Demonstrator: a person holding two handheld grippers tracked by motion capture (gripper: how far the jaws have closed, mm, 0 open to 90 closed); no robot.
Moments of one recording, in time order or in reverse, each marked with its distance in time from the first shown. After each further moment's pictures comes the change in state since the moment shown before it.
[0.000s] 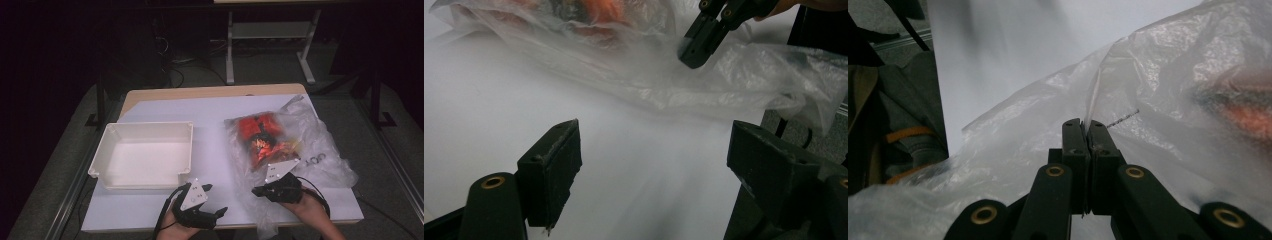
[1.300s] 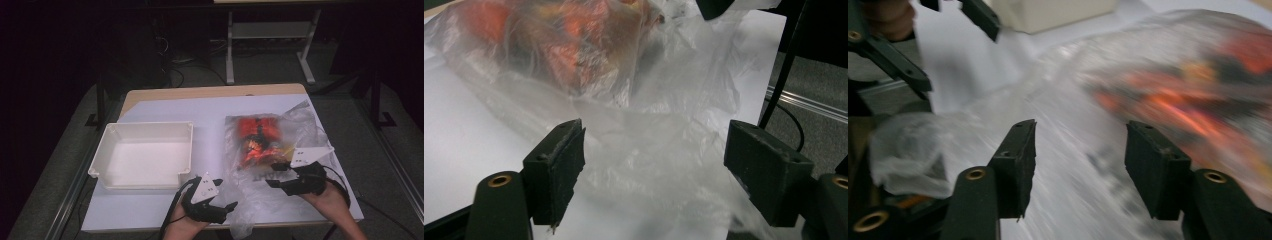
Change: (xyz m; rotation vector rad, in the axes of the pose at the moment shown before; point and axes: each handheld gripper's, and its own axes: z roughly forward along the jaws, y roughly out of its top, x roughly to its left) left arm -0.005 0.033 0.016 -0.014 -0.033 0.023; right arm -0.015 0.001 -0.073 -0.147 -0.127 0.062
